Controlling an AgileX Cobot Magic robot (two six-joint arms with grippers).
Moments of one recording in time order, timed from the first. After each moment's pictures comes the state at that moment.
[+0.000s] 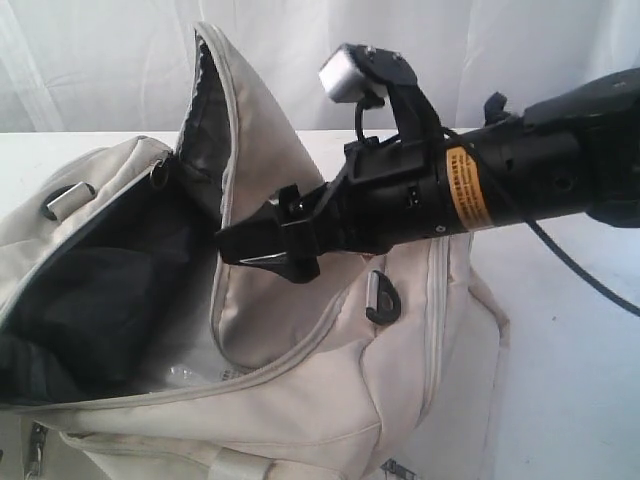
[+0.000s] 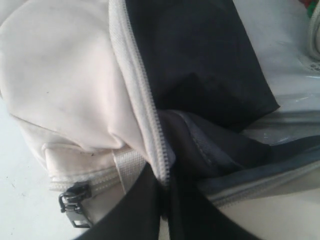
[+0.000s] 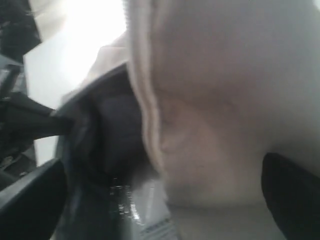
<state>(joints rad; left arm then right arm) -0.66 0.59 -0.31 0.38 0.57 -0.45 0.65 1.45 -0.93 -1.75 -0.70 1.83</state>
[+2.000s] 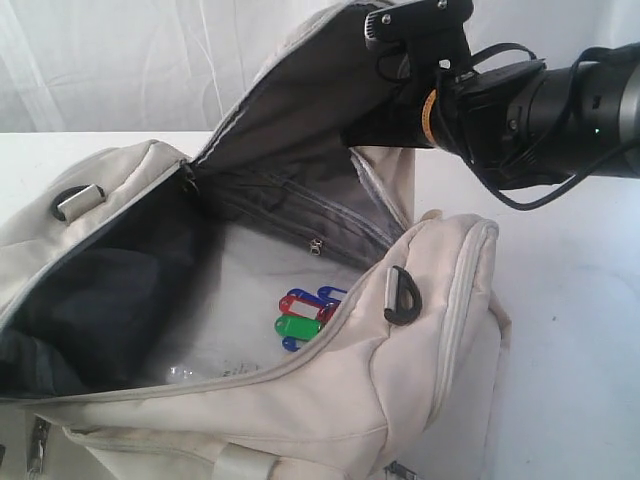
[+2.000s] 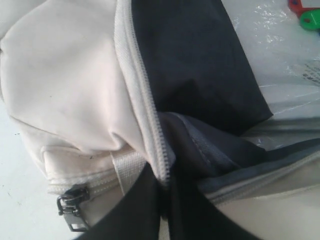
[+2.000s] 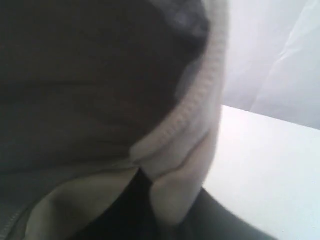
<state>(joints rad) -0.66 0.59 -0.31 0.38 0.55 -0.45 0.66 1.70 -1.14 -1.73 0.33 1.71</state>
